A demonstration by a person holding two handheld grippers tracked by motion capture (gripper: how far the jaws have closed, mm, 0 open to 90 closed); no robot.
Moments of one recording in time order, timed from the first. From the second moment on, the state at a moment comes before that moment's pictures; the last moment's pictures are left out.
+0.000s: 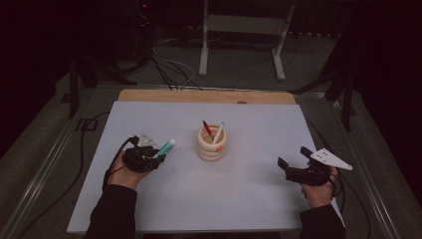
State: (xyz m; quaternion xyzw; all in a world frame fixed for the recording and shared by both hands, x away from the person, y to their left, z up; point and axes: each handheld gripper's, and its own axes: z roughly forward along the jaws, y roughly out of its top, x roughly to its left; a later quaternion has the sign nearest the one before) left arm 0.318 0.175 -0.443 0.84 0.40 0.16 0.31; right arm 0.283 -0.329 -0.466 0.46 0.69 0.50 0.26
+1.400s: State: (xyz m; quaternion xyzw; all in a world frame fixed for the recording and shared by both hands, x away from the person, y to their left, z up) left arm 0.341 0.181 -0.400 0.85 0.35 0.15 0.36; right arm 0.284 -0.327 -0.468 0.45 0.69 0.50 0.26
